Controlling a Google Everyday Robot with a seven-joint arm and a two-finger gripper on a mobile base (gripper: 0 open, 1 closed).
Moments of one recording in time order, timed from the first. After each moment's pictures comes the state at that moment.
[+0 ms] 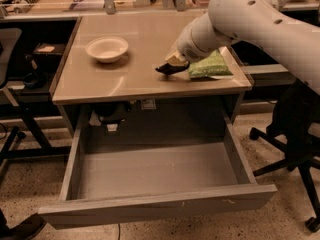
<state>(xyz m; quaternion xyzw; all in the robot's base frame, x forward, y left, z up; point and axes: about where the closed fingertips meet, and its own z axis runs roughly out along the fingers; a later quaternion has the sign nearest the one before) 0.690 -0.045 0.882 -0.56 0.73 0.02 0.39</state>
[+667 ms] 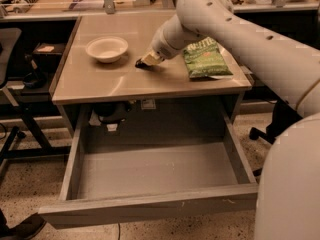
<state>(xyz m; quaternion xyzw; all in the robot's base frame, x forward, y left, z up) 0.742 0.023 0.851 -0.58 0.72 0.07 0.38</state>
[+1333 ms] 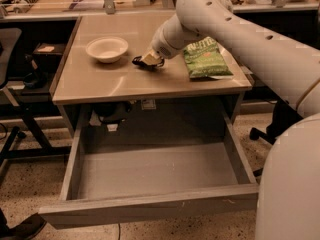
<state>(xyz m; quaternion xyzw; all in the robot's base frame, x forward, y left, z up) 0.742 0.025 0.852 -0.58 0.72 0.07 0.38</state>
